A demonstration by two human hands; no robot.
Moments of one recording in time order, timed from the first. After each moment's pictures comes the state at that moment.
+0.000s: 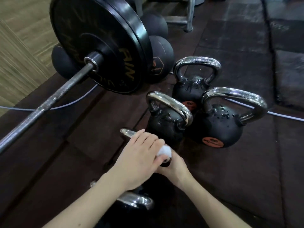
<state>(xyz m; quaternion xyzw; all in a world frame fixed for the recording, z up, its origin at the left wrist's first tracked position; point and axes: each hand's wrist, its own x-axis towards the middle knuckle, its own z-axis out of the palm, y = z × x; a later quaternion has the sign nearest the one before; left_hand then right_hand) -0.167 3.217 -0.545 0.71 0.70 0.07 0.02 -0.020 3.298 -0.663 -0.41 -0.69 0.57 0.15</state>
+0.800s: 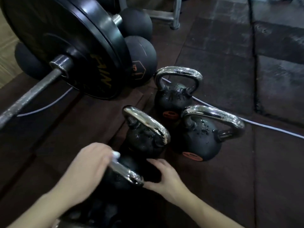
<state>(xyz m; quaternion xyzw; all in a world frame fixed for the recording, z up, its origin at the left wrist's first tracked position) -0.234 3.227 -0.534 0.65 0.73 0.17 0.11 0.018 3.347 -0.645 -0.37 -0.77 0.51 0.08</state>
